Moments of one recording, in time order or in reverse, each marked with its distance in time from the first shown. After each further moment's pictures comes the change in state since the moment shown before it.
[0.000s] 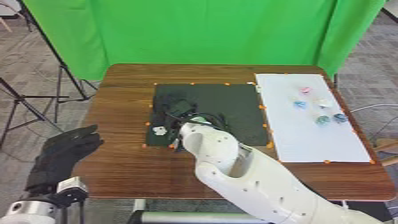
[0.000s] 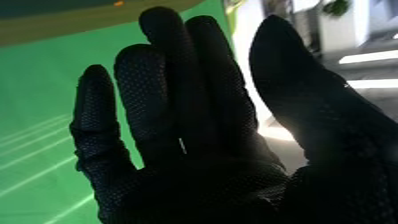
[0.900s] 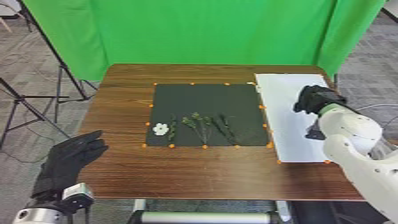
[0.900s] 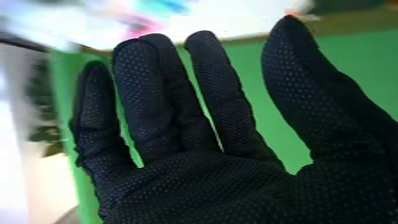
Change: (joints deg) left arm 0.7 -0.5 3.1 -0.7 -0.2 1.4 1.5; right arm -19.7 30.0 37.8 -0.7 8.8 -7.0 7.0
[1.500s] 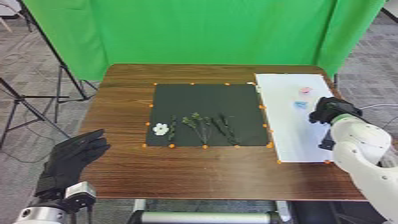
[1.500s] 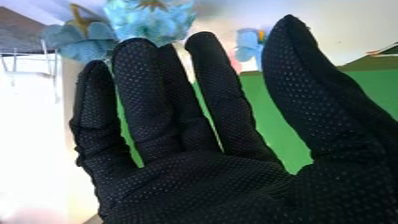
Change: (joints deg) left arm -1.1 -0.3 0.8 0.1 0.1 -0.1 -0.2; right arm -5.3 0.6 4.6 1.3 -0.7 -0.9 2.7
